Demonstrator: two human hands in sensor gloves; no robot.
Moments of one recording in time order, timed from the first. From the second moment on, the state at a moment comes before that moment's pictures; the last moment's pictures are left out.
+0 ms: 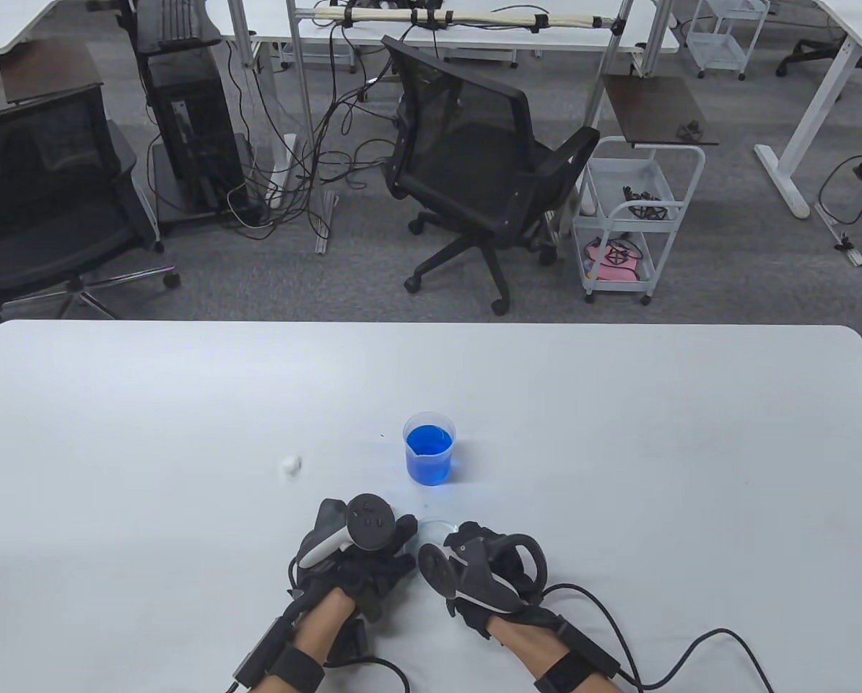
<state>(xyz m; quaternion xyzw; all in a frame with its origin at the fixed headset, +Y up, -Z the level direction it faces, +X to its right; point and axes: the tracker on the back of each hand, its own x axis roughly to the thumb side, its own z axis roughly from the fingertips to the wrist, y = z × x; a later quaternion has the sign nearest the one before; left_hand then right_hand) -0.144 -0.797 -0.404 -0.25 -0.18 0.18 0.93 0.019 -0.776 -0.369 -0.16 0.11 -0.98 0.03</state>
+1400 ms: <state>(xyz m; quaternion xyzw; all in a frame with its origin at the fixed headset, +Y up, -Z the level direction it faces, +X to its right) -0.147 -0.796 -0.406 -0.25 -0.17 0.19 0.93 0.022 -0.774 -0.383 -0.14 0.10 -0.98 0.03</state>
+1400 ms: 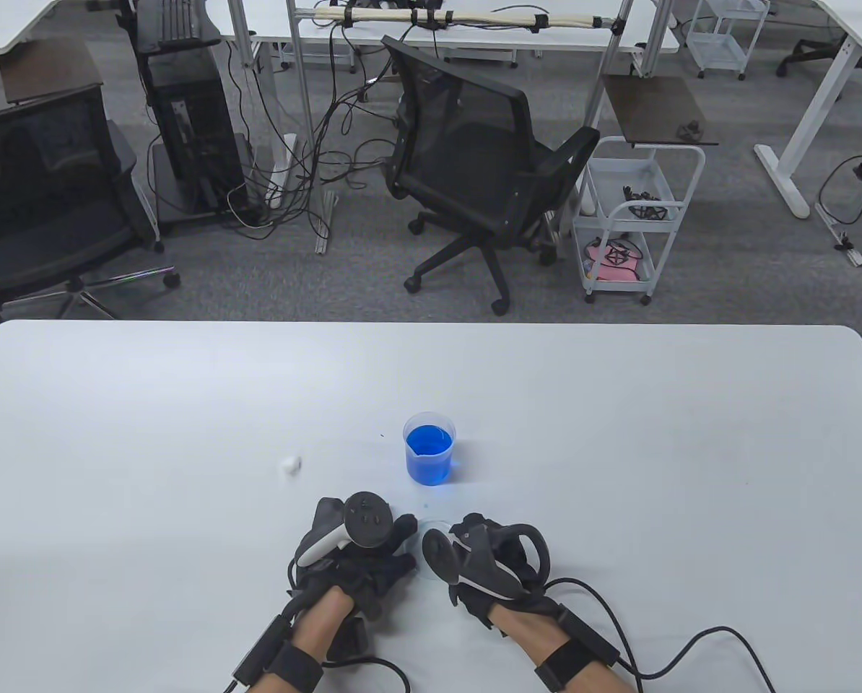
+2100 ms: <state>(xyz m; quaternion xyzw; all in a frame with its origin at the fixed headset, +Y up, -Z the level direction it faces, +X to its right) -0.147 -0.796 -0.406 -0.25 -0.17 0.19 0.93 0.039 -0.775 -0.378 -0.12 0.10 -0.99 0.03</state>
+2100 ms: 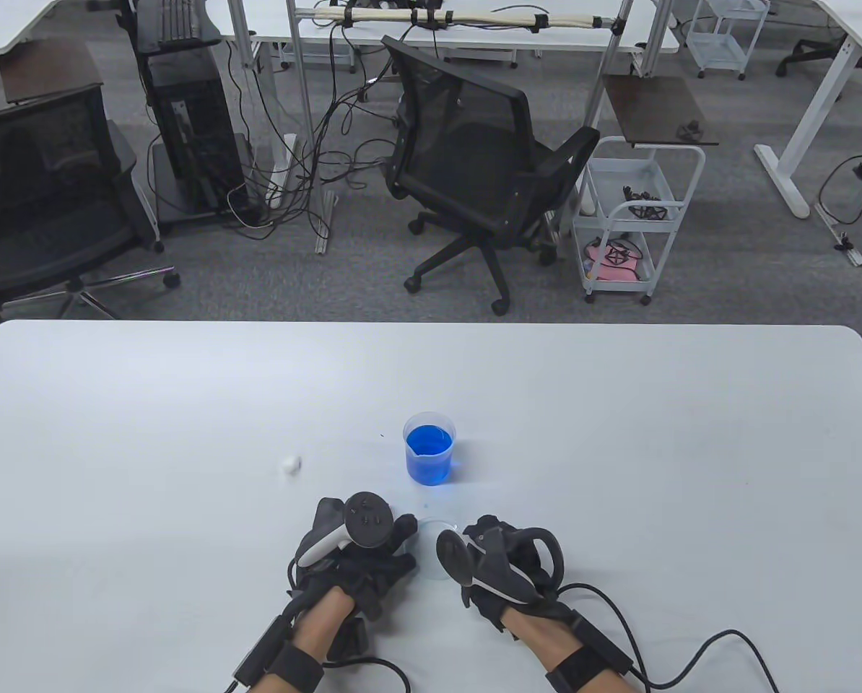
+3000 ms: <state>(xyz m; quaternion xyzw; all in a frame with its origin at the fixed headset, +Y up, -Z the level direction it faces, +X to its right) -0.147 -0.796 -0.407 -0.25 -0.17 0.19 0.93 0.048 -0.761 -0.364 -0.12 0.12 -0.98 0.02</state>
